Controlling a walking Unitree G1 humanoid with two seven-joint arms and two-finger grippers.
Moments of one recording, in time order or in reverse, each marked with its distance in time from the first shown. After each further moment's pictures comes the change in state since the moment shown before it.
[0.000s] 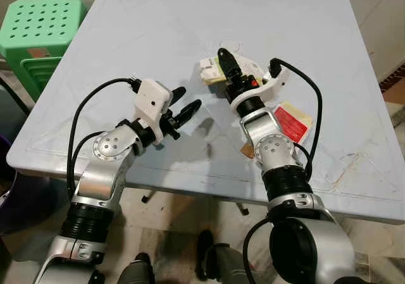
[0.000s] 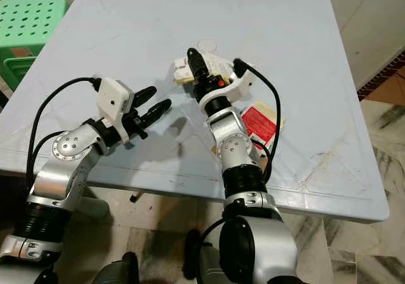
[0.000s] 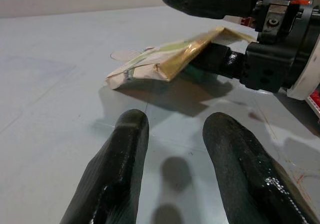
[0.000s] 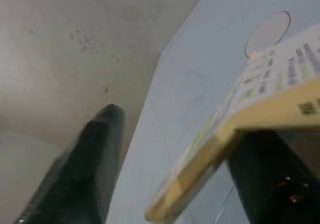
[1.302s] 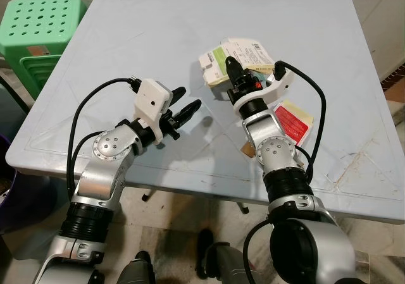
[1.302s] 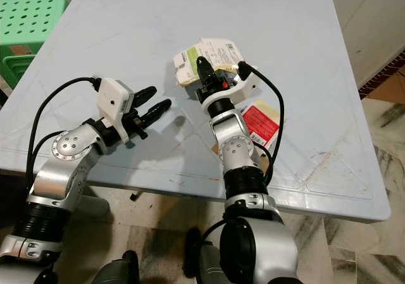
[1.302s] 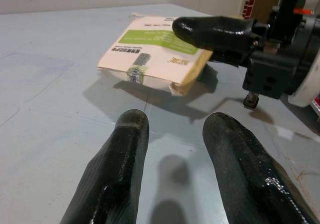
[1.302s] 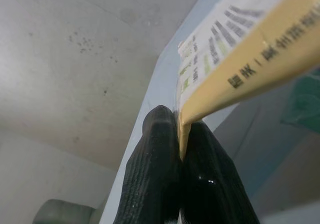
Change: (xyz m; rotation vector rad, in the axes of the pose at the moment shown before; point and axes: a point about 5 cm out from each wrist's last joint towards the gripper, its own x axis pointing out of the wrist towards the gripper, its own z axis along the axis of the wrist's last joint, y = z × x) left arm 0.001 0.000 0.001 -0.007 -0.001 -0.007; right arm -0.006 -0.008 0.000 -0.001 -0.016 0.006
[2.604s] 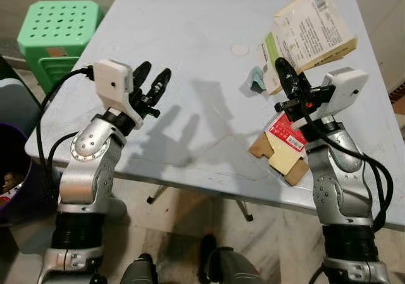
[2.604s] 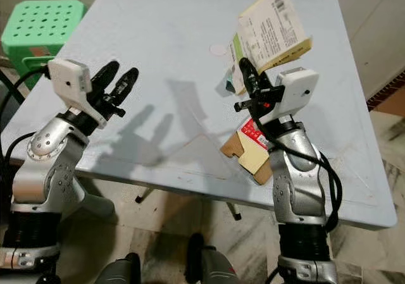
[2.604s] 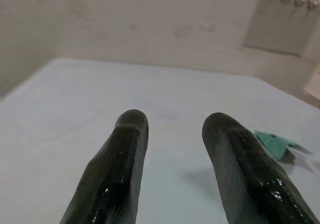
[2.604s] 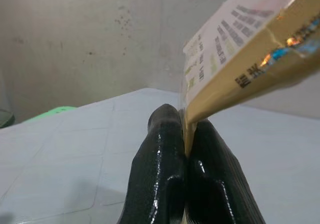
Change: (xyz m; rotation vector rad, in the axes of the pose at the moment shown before) left arm -0.031 0.019 0.025 -0.134 -0.187 0.348; right arm -0.086 0.020 0.072 -1.079 -0.124 0.124
